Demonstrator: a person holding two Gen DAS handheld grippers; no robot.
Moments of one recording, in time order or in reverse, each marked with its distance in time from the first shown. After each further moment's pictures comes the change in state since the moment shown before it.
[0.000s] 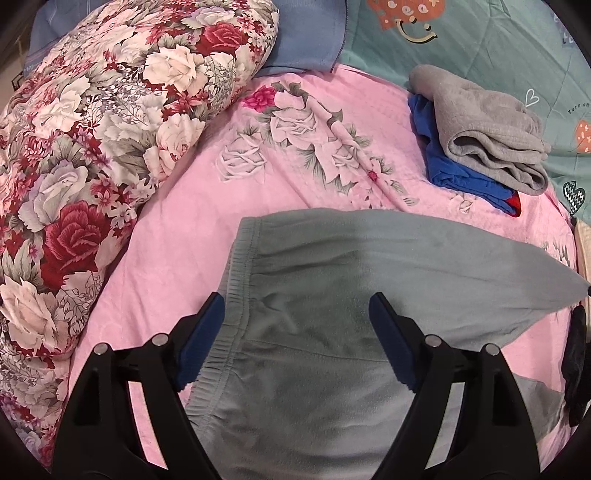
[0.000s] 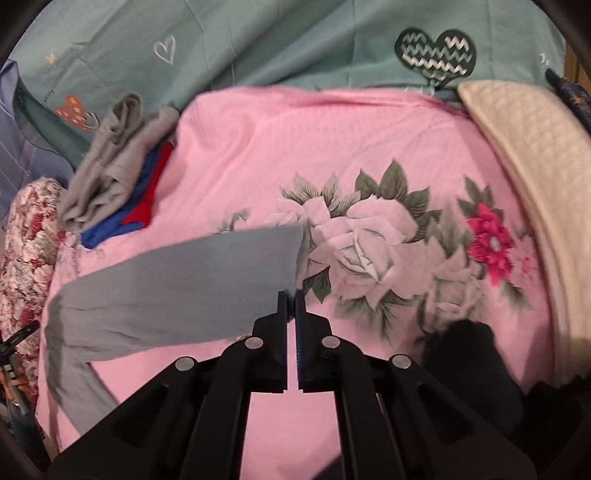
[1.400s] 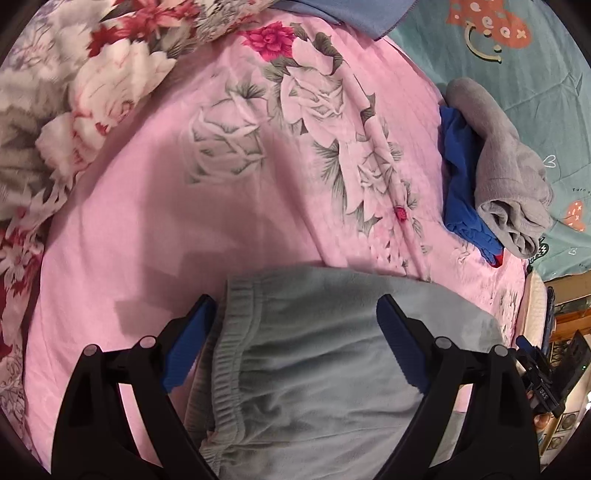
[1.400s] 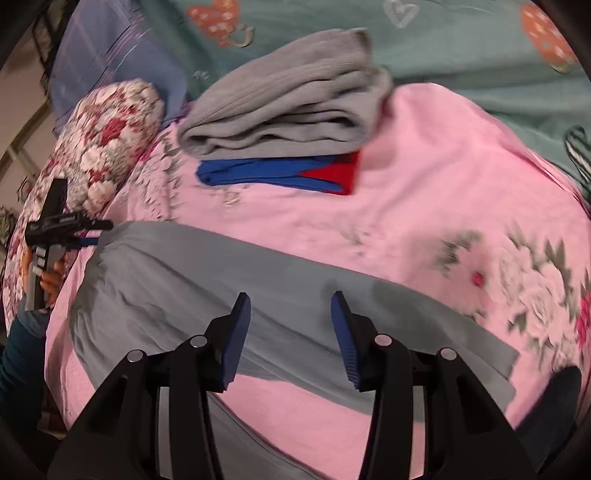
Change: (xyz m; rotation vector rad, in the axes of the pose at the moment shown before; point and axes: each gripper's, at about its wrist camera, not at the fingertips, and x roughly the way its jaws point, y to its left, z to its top) left arm 0.104 0.047 0.073 -0.189 0.255 -0.282; right arm 0.071 0.229 -0.024 -0.403 0.096 0.146
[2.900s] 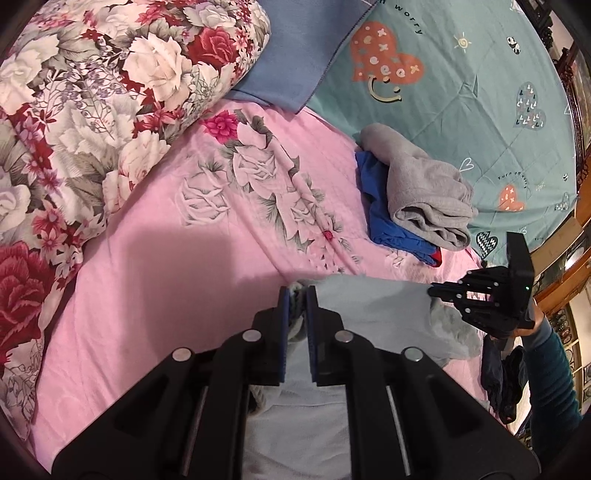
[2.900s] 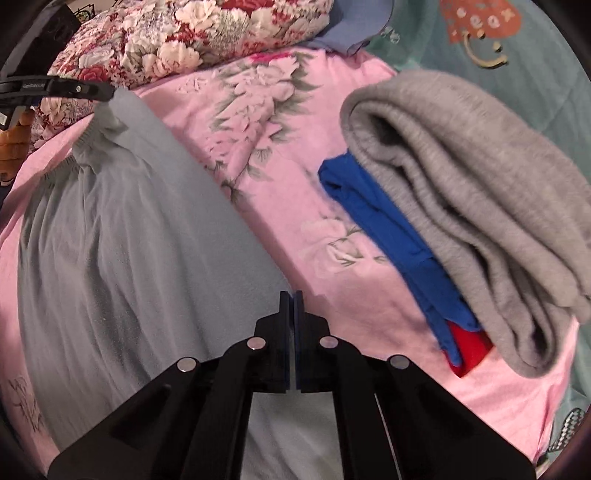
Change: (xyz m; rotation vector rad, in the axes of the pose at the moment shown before) left arm -0.075 0.012 -0.052 0.171 -0.306 -0.199; right arm 0.097 0.089 0.084 -0.694 0.106 0.000
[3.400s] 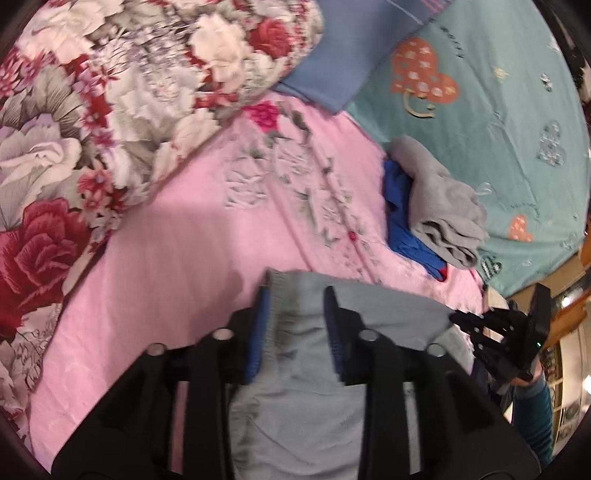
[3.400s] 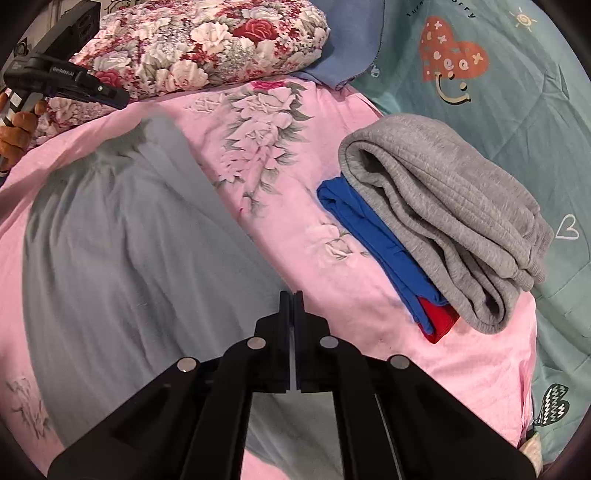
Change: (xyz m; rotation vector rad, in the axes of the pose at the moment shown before) left arm -0.007 0.031 -0.001 -0.155 0.026 0.042; right arm -0.028 0.035 -0.011 0.008 -0.048 -0.136
